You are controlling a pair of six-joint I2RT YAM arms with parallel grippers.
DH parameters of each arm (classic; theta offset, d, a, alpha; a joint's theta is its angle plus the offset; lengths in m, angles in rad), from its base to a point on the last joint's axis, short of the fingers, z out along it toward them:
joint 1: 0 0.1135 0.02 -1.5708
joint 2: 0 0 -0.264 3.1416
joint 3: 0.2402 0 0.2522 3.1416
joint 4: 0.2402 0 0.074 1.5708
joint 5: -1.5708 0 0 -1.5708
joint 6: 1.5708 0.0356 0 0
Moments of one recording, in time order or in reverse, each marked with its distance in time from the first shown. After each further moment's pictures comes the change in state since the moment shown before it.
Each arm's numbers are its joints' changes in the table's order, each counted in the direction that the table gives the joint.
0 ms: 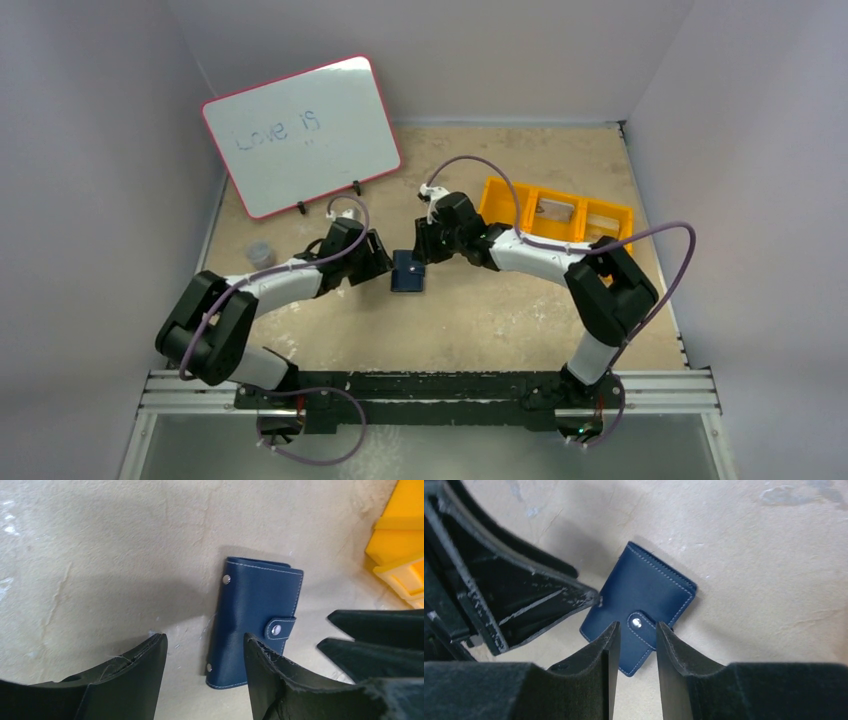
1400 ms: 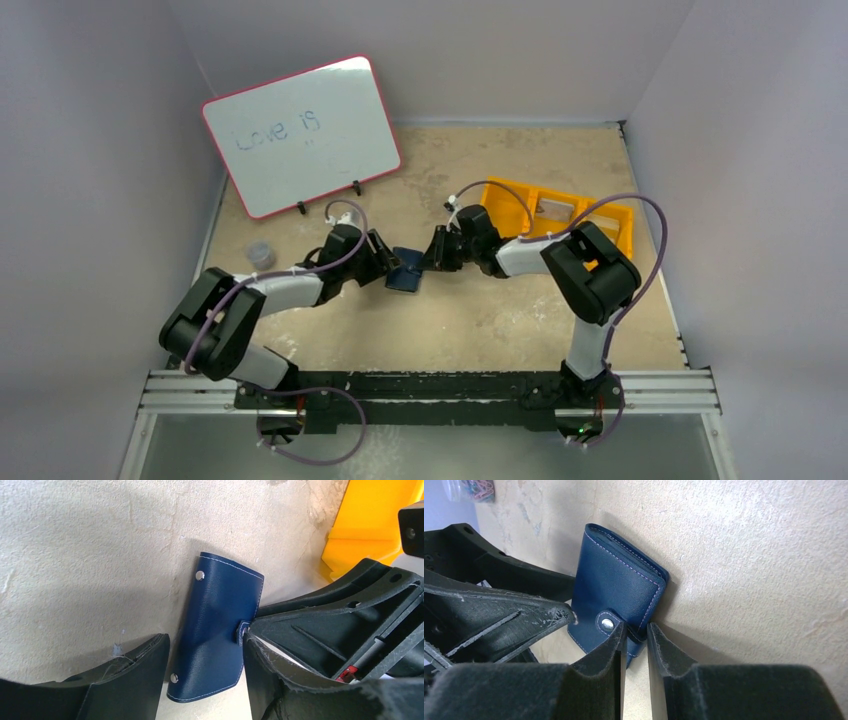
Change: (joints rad) left arm -0.006 0.030 -0.092 -0.252 -0.048 -0.104; right arm -0.119 0.138 -0.195 -0.344 0.238 0.345
